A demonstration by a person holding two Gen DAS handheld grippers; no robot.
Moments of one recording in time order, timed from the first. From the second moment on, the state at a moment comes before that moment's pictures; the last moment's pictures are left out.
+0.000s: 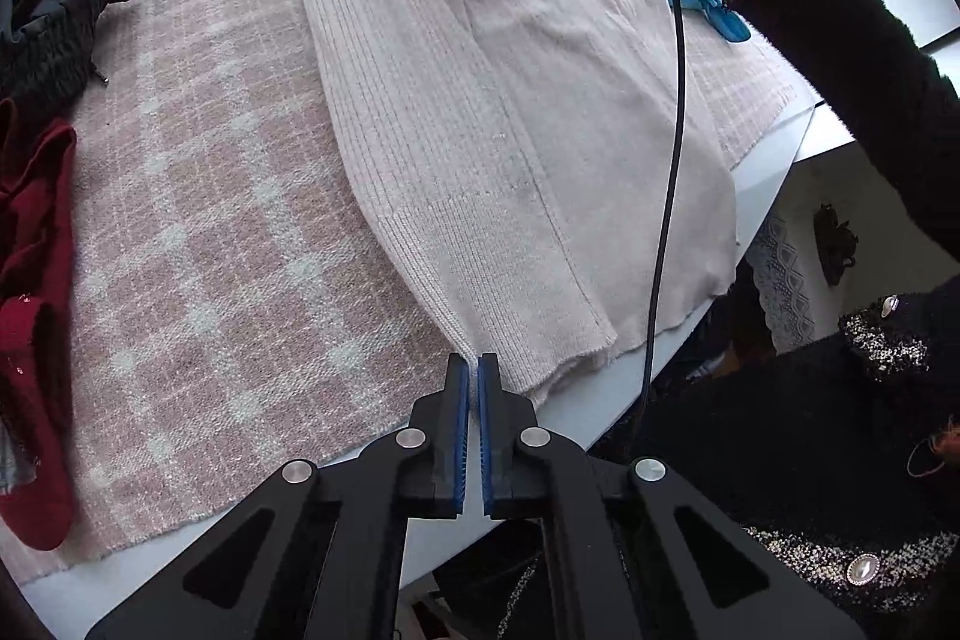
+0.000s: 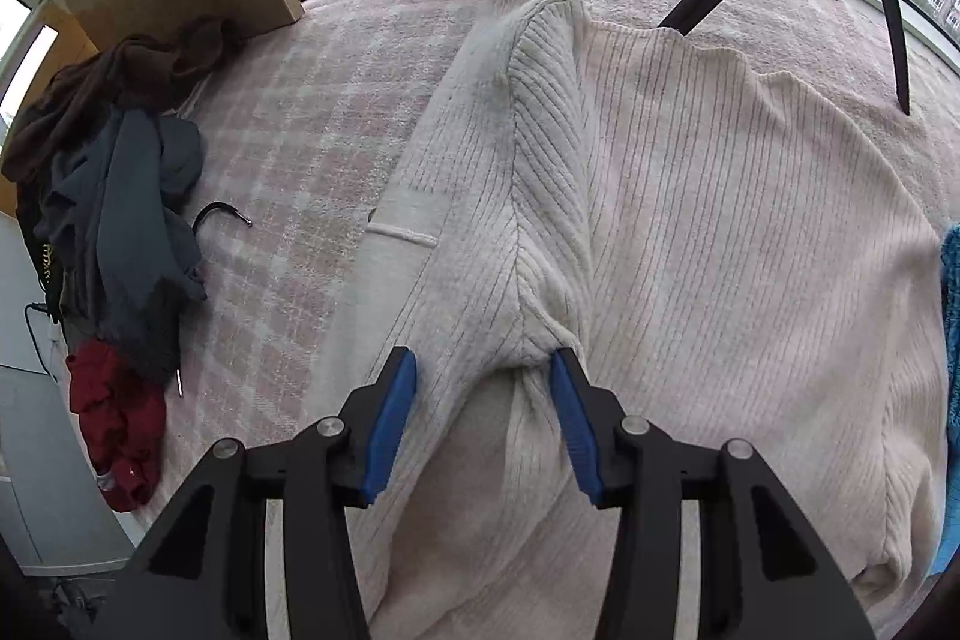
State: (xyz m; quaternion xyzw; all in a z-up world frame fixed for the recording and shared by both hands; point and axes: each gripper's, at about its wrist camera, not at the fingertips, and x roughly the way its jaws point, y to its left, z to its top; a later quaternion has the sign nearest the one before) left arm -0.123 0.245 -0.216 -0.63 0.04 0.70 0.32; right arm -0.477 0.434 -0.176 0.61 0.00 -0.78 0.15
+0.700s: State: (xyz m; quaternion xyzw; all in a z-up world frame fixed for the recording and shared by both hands) left arm -0.221 0.299 -0.184 -0.59 0.05 0.74 0.32; right arm -0.526 0.459 -0.073 0.50 -0.05 -0.84 0.17
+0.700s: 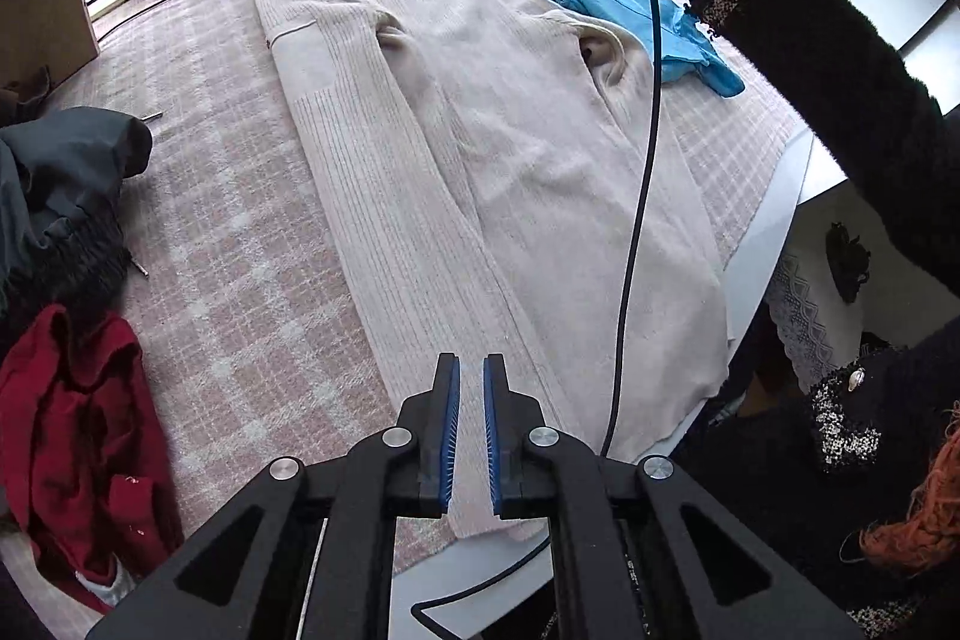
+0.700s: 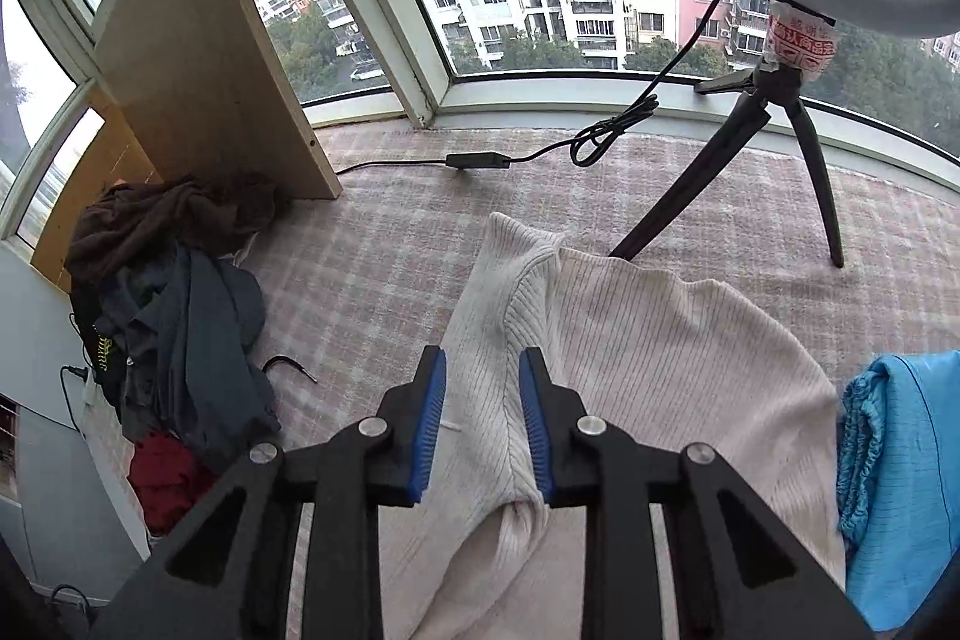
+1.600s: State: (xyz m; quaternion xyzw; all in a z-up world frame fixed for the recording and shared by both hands) left arm -0.161 0.454 -0.155 -0.53 0.11 0.67 0.50; right arm -0.285 0.711 0.010 0.52 -0.06 -0.85 -0.02
